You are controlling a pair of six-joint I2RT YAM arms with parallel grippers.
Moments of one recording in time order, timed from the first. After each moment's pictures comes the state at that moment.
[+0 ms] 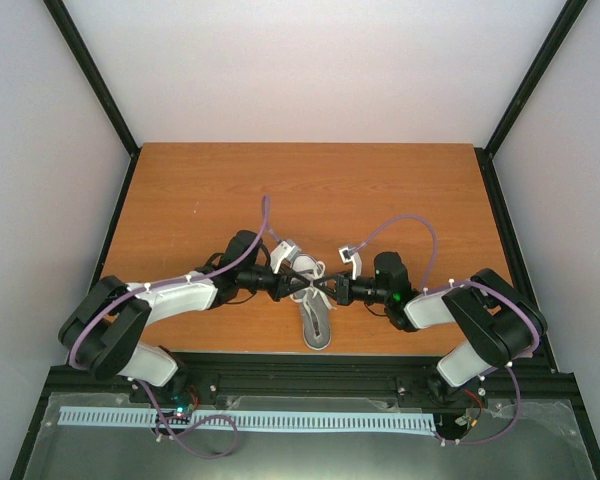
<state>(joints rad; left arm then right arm) -0.65 1.41 0.59 0.21 0.68 -0.29 0.58 1.55 0.32 0.88 -0.71 0.61</state>
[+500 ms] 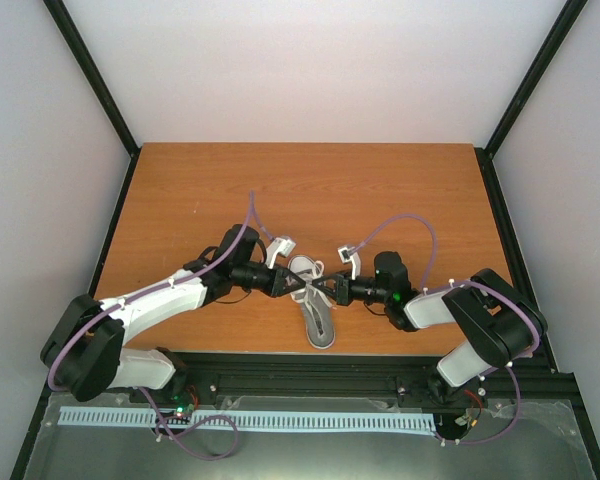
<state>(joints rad) -0.65 1.30 0.68 -0.07 0.68 -0.45 0.58 1.55 0.32 0.89 -0.72 0.59</state>
